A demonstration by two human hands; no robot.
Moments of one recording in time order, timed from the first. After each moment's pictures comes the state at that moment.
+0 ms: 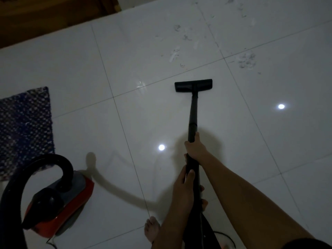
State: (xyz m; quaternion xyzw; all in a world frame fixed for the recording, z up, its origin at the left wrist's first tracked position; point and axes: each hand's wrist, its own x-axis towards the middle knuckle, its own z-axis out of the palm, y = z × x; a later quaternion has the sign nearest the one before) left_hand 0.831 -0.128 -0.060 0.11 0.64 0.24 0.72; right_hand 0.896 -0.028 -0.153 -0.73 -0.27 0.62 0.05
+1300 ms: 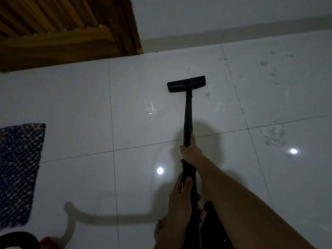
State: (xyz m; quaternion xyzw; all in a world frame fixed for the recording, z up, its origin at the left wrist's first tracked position) left_hand 0.786 0.223 -0.141 0.08 0.64 0.35 0.68; right_hand 0.824 0.353 -0.210 -0.70 -0.37 0.62 0.01
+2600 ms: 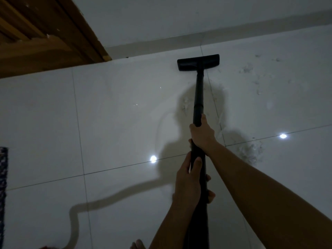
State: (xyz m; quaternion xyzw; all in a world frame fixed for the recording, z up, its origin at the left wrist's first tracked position) left_hand 0.889 0.479 -0.110 0.06 0.62 0.34 0.71; right_hand 0.940 0.592 -0.190 -0.73 -0.40 0.56 0.07
